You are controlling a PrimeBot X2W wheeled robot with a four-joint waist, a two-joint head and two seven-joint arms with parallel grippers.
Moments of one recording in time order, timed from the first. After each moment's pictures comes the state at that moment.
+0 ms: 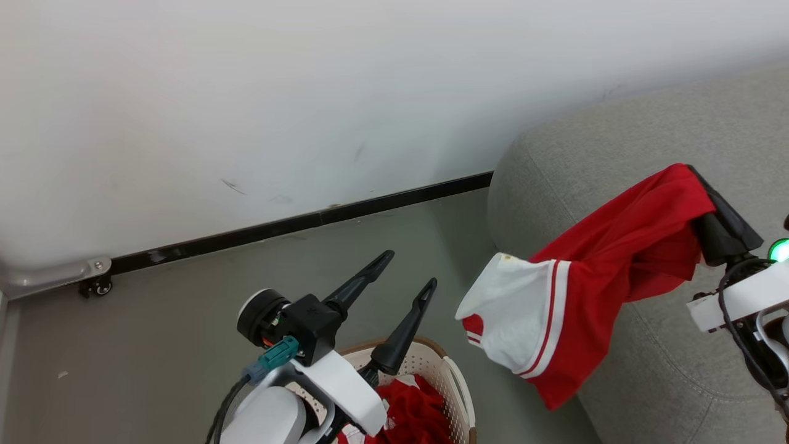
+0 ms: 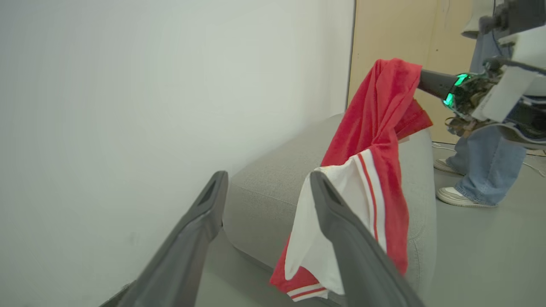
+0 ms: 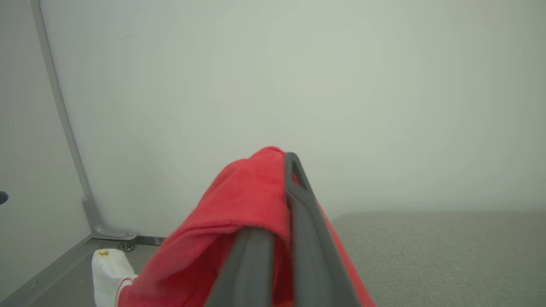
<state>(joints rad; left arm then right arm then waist) -0.37 0.15 -0.59 0.30 -0.32 -0.12 -0.23 -0.39 -0.56 0.38 0.35 0.67 0.12 -0.25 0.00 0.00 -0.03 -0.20</state>
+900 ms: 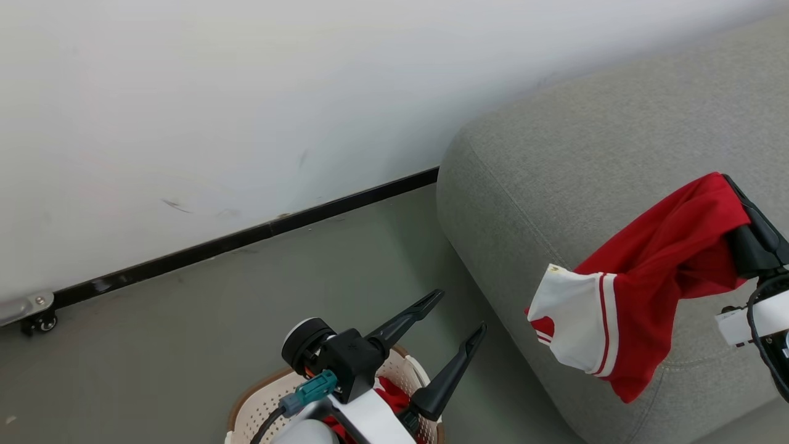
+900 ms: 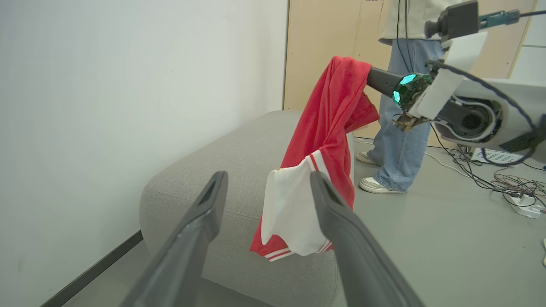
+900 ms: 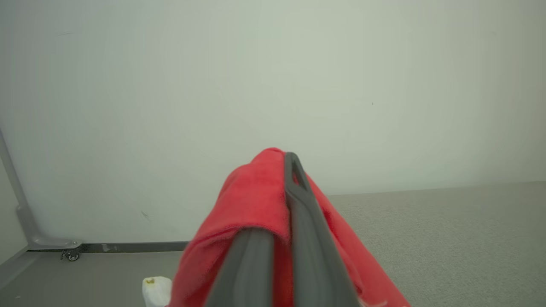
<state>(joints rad) -0.34 0.15 -0.75 0.23 -0.42 -0.12 -0.23 -0.30 -0.58 0.26 0.30 0.61 0.12 -0.25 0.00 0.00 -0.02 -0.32</state>
